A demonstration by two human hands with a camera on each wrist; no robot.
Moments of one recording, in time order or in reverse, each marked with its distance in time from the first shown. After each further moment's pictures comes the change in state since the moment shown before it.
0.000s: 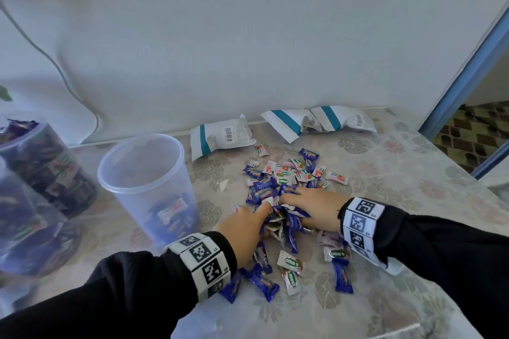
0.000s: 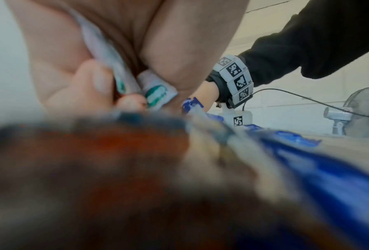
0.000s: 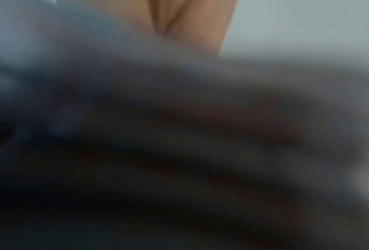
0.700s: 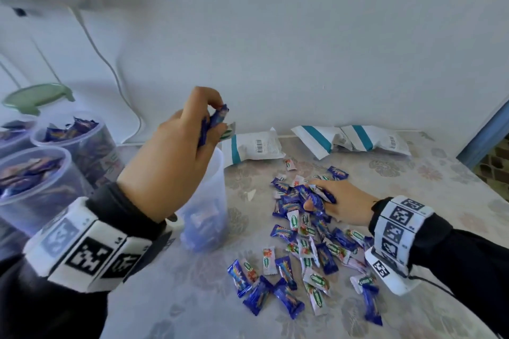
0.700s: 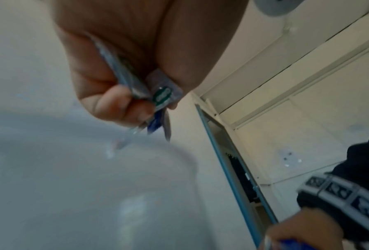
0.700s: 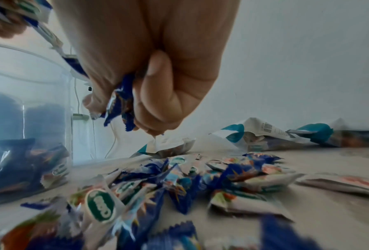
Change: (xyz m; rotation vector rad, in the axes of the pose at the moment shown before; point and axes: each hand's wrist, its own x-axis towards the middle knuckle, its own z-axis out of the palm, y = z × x) left_hand -0.100 -0.063 -0.142 -0.364 0.959 0.057; right_hand 0.009 -0.003 -0.030 0.493 0.335 -0.093
